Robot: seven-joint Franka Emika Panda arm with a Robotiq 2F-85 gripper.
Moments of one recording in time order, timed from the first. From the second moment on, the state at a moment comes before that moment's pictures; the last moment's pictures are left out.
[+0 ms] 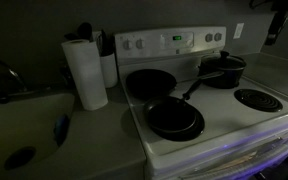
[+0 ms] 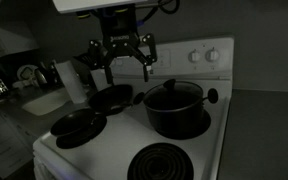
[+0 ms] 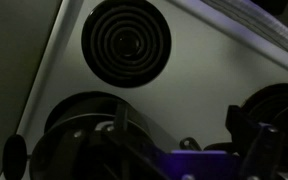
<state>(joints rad) 0.02 -0.36 -0.27 -2.16 -0.03 1.74 -0.50</state>
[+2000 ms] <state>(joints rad) -0.05 -0.05 -0.16 -1.97 0.02 1.96 -0.19</state>
